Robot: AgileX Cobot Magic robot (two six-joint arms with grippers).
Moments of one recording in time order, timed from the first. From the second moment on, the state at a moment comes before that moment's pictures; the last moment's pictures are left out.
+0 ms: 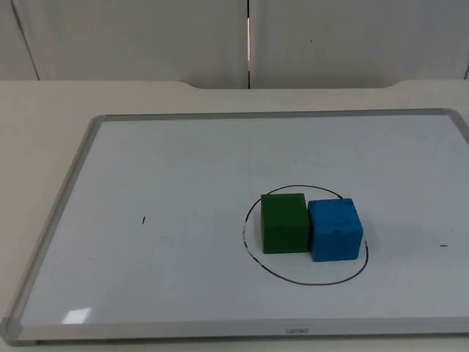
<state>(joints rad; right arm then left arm) 0.48 0.00 -0.52 -0.02 1.08 0.00 -0.60 0.00 -0.50 -0.02 1.08 0.03</state>
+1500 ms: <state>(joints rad) 0.48 0.00 -0.52 -0.02 1.08 0.00 -0.60 0.00 -0.50 -0.02 1.08 0.03</state>
